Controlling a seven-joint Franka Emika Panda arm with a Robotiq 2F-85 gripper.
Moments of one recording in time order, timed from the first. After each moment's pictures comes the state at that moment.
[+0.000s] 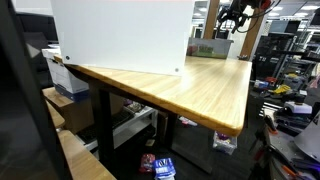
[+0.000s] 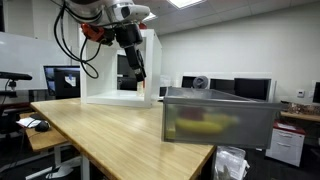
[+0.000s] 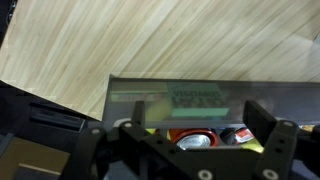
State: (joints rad) arm -0.39 -0.32 -0.16 -2.27 -0.09 2.29 0.44
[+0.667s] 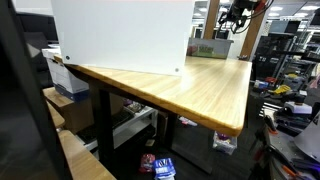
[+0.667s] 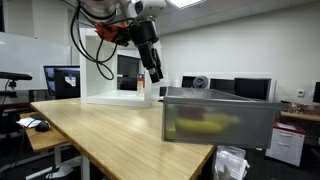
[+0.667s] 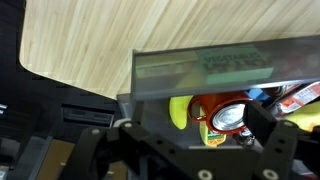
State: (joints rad) arm -0.42 -0.20 -0.21 -2.15 -0.15 2.29 0.56
